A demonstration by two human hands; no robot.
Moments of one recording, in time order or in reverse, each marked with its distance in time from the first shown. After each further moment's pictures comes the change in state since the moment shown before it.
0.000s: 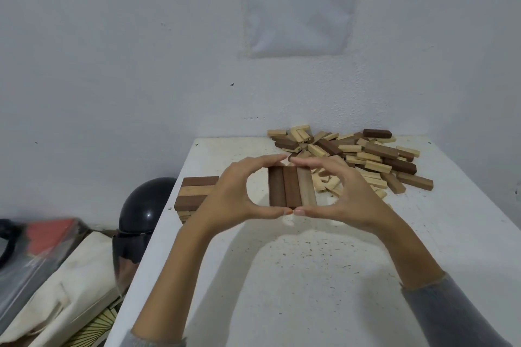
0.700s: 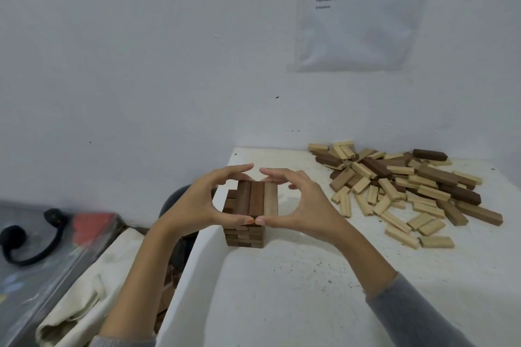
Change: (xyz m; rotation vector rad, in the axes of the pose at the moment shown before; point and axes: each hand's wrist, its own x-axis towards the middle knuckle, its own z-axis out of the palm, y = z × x) left_hand -0.044 -0.068 -0.091 -0.018 0.009 -0.238; right_hand 0.072 -0.028 0.104 0.075 -0.097 -0.006
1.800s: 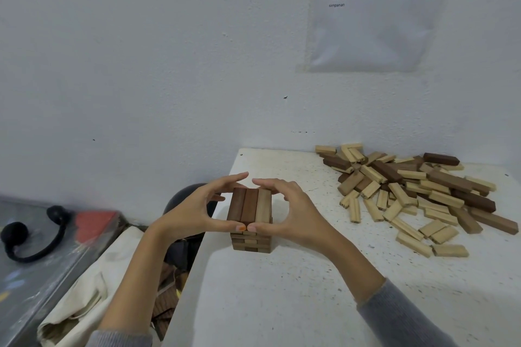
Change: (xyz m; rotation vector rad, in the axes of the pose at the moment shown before) left_hand -0.002 -0.039 -0.011 -0.071 -0.136 -0.124; right_hand 0.012 -0.002 0.030 -0.022 -0.072 0.099
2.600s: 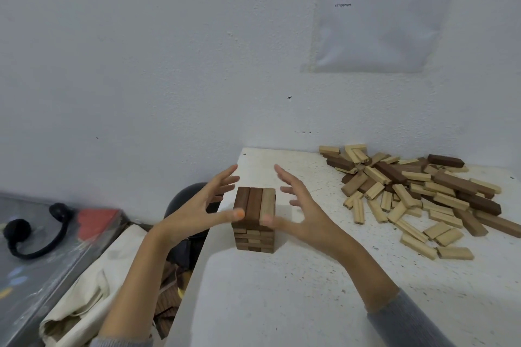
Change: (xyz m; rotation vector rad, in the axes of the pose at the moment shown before) left_hand -0.002 0.003 0.005 -0.144 0.020 -0.090; right_hand -0.009 0.004 -0.005 0.259 -0.068 0.070
